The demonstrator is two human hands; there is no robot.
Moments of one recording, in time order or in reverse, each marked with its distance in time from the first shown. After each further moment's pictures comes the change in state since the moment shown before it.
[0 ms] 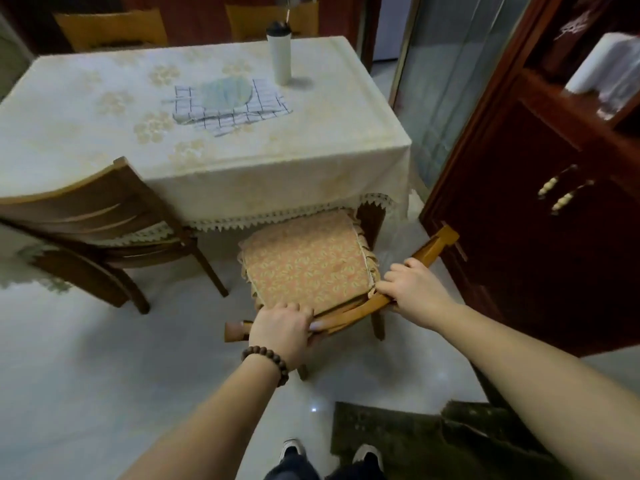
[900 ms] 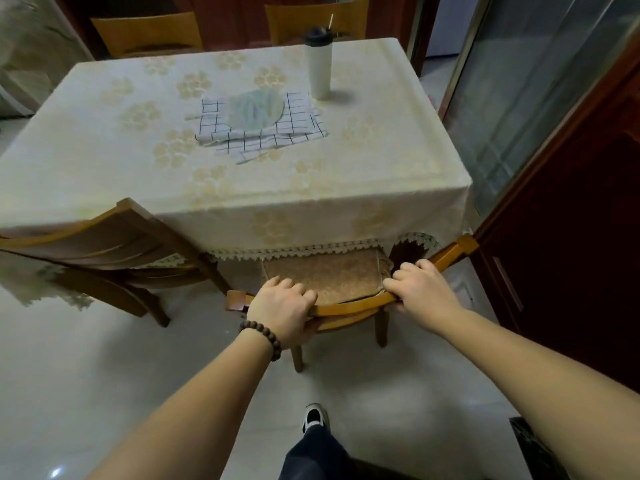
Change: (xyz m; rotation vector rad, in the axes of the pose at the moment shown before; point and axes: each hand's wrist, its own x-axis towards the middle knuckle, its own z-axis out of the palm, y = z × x) left_hand 0.185 -0.104 -0.026 0.037 0.037 0.056; right_hand 0.176 0.100 0.023 0.114 0.014 0.017
